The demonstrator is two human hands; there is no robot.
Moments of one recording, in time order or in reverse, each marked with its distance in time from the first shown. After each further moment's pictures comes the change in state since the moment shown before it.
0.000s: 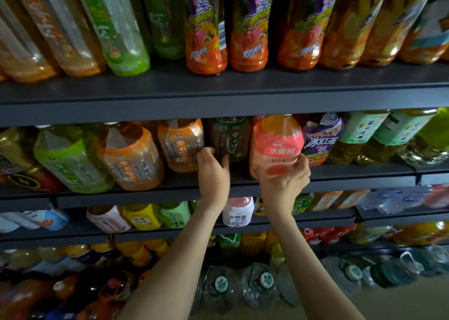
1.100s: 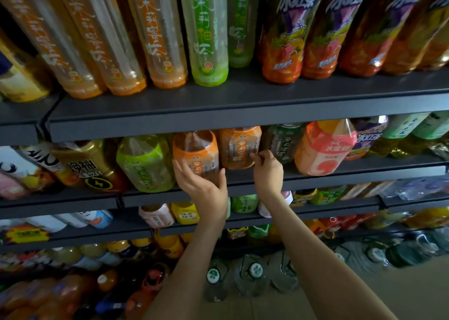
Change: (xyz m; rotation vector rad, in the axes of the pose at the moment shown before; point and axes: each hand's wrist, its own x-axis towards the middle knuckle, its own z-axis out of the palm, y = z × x) left_hand 0.009 -0.100 -0.121 -0.067 0.280 0.042; right_hand -0.062 -0.094 0.095 -0.144 -0.306 0.038
